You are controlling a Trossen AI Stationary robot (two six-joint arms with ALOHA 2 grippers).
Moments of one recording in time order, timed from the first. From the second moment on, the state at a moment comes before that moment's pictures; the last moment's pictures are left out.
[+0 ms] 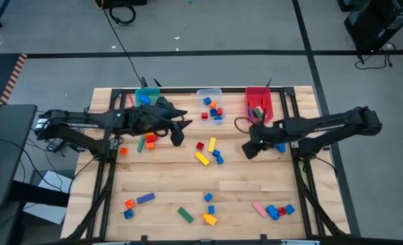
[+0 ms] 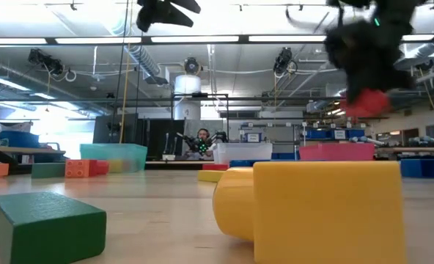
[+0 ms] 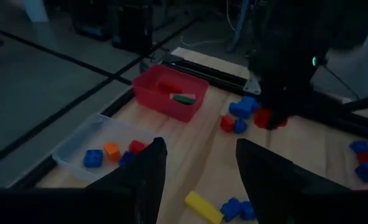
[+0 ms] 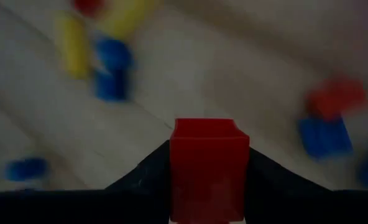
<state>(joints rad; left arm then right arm) -0.01 1.22 1.12 -0.28 -0.40 -0.27 0.04 1.14 0.84 -0.83 0.11 1.06</state>
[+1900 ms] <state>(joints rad) -0.01 1.40 1.12 0.03 -0.14 0.36 -0.06 1.60 1.65 -0.83 0.11 -0.22</state>
